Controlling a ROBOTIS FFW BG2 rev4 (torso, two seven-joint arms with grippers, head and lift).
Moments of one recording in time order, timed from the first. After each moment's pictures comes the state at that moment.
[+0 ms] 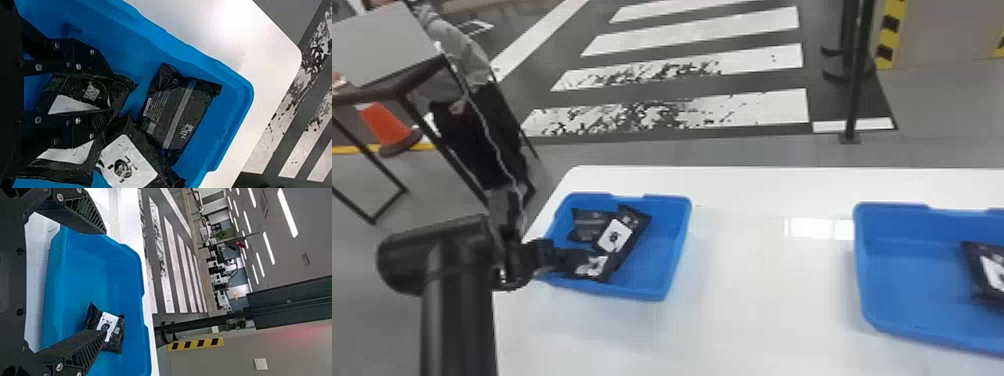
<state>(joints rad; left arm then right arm) -0.25 0.26 0.51 -1.55 -0.11 1.39 -0.54 0.84 -0.06 -0.18 -2.32 -0.33 0.21 0.32</state>
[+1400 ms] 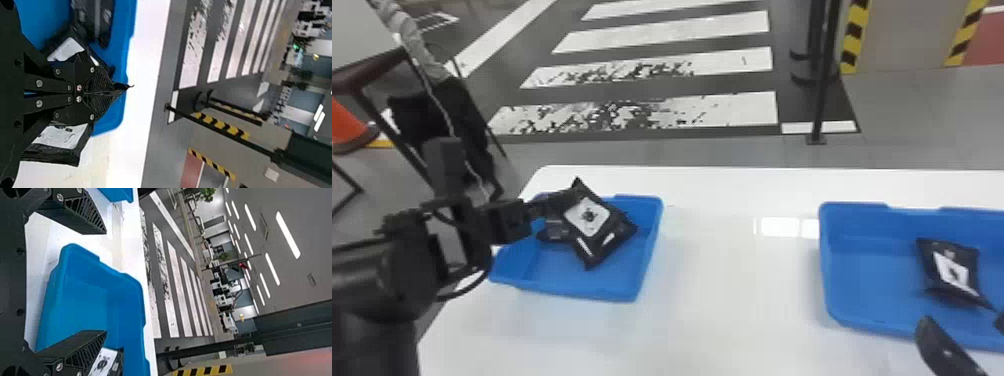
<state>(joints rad) 0.00 0.21 0.50 -2.18 0.14 1.26 -0.70 0.80 -0.09 -0.13 -2.34 -0.35 0.28 0.38</state>
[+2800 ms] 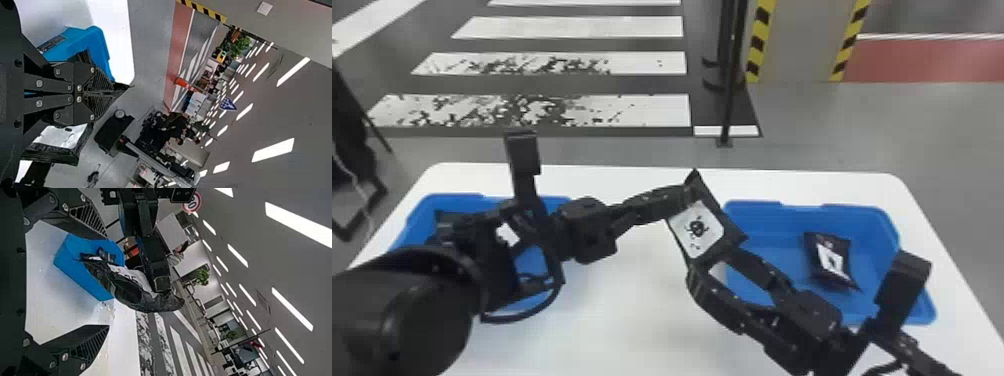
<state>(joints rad) 0.05 0.14 0.01 -2.15 0.51 0.97 -0.66 0.49 -0.16 0.10 -2.23 -0.51 0.45 0.51</state>
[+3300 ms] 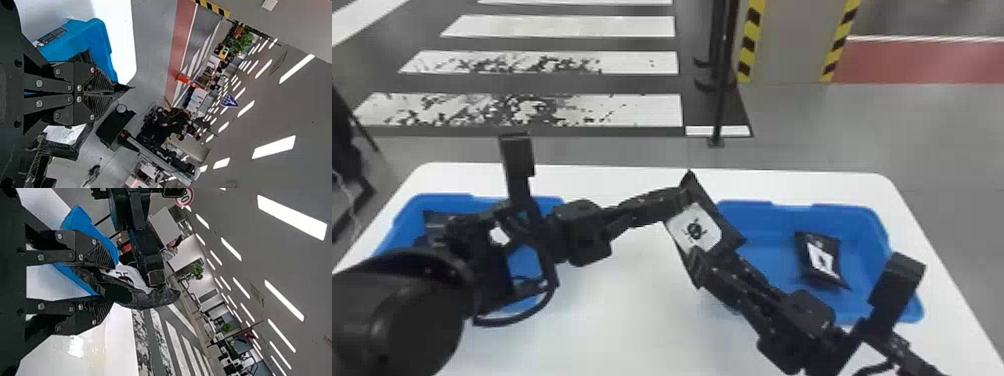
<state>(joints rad) 0.05 0.14 0.01 -2.14 0.53 0.97 -0.66 0.50 -0.15 0.10 -2.22 -0.53 0.42 0.48</state>
